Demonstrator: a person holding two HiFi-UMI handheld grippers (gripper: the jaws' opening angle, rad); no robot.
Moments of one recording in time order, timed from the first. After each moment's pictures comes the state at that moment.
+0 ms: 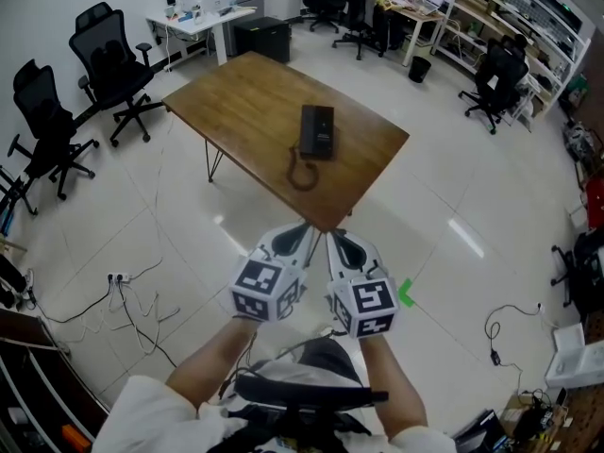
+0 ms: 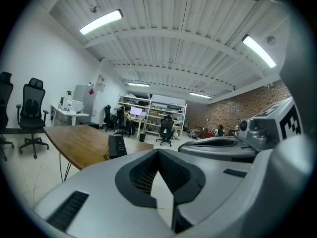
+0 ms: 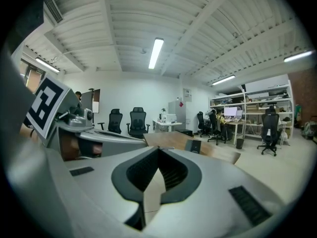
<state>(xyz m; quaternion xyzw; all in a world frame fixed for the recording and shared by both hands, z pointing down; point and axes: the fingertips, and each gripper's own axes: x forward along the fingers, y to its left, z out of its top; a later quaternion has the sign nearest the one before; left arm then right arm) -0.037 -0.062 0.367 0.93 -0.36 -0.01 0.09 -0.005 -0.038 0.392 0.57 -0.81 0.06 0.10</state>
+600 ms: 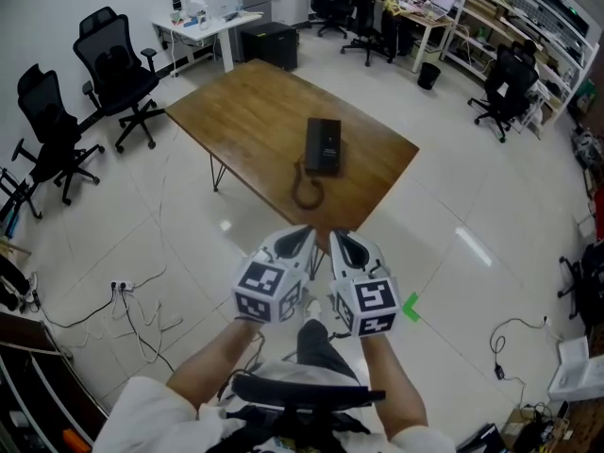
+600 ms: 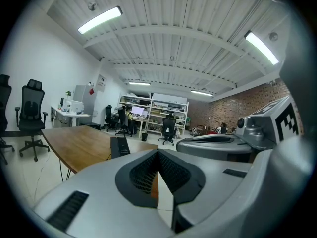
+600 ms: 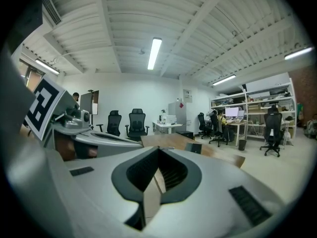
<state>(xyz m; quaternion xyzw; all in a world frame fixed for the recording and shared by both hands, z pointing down) -0.027 -0.115 0.373 0.93 -0.37 0.00 0.09 0.008 -0.097 0.393 0.57 -0.81 0.06 0.09</state>
